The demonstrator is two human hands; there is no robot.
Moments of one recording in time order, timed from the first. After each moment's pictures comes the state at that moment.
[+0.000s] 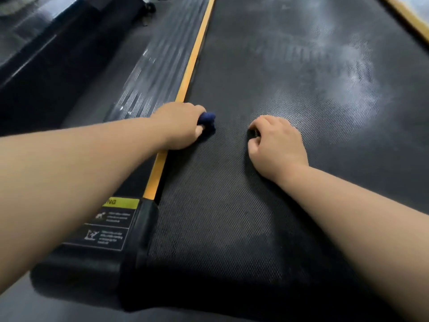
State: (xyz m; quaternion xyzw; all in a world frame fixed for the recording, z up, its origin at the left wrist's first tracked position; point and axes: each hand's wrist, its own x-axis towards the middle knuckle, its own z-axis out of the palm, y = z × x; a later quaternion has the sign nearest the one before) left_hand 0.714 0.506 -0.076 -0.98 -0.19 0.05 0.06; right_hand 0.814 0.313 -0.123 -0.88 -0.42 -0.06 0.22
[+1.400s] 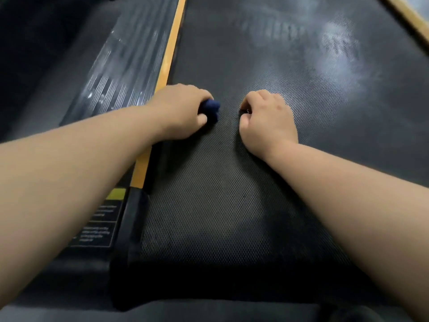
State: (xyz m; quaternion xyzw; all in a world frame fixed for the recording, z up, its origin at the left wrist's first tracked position) left_hand 0.715 0.477 -0.079 -0.99 -0.14 0.00 -0.02; right_hand 0.809 0.324 -0.119 -0.90 -0.37 -0.06 0.21
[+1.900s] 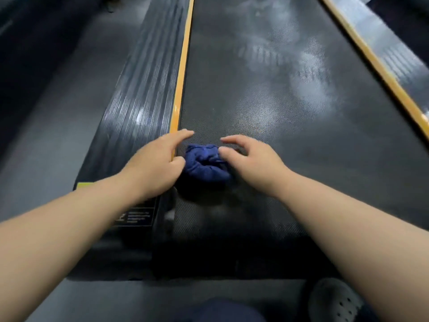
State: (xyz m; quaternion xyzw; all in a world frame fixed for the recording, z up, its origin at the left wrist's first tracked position) left_hand 0.585 0.449 -0.053 -0.93 -0.22 -0.03 -0.29; right_hand 0.718 0.292 -0.063 -0.85 -0.35 0.19 0.36
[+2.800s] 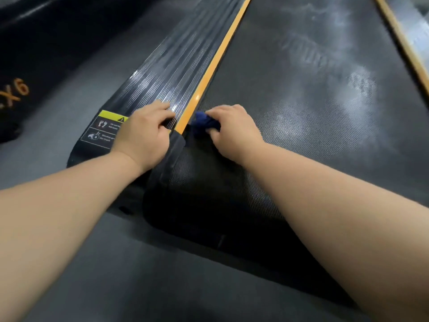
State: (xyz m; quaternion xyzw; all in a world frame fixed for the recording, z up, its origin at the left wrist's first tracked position) left_hand 0.533 0.424 -0.101 -0.88 -0.37 -0.24 -0.17; right_hand 0.703 0.335 -0.096 -0.78 -0.60 0.04 0.18
